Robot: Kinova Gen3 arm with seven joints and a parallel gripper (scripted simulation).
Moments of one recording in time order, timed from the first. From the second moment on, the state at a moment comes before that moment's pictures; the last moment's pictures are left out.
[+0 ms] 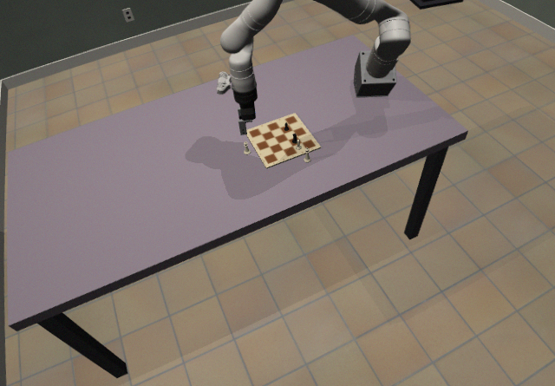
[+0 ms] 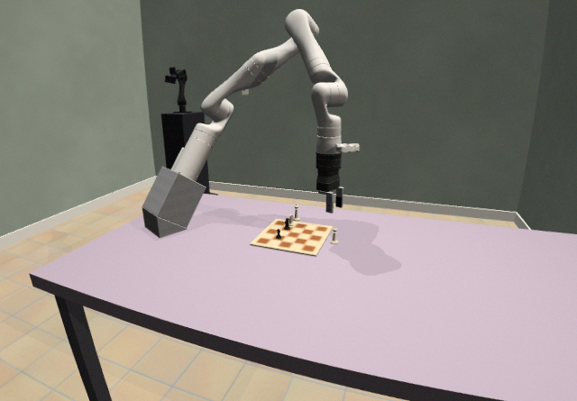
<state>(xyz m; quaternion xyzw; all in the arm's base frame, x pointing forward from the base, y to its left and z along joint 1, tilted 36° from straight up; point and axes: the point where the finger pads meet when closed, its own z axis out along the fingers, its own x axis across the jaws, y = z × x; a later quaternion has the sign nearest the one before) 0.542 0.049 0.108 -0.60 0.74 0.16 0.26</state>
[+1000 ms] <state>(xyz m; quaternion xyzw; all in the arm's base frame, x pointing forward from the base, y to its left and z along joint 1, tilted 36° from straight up) 0.546 0.050 0.111 -0.61 0.73 0.16 0.27</state>
